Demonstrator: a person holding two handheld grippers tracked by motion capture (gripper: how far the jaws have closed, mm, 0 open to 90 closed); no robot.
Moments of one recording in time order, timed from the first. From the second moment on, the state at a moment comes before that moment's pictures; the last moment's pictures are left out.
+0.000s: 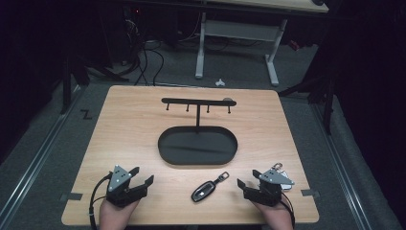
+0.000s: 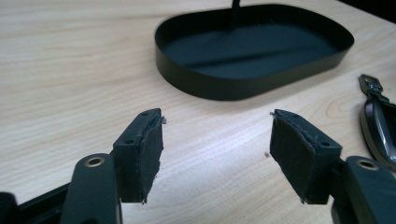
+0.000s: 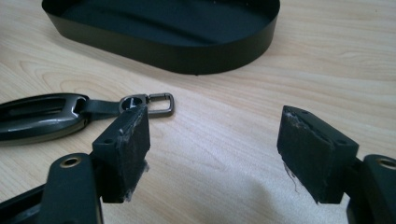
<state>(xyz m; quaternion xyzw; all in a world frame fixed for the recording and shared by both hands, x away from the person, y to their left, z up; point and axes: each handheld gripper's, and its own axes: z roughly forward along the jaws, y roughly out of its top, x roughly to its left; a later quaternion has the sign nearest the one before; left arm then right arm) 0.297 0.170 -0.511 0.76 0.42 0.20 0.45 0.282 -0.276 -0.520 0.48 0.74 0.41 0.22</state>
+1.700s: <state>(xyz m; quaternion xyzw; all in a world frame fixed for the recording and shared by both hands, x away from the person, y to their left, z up) 0.284 0.041 -0.529 0.88 0.25 0.12 0.38 0.248 -0.288 -0.518 0.46 0.77 0.41 0.18</state>
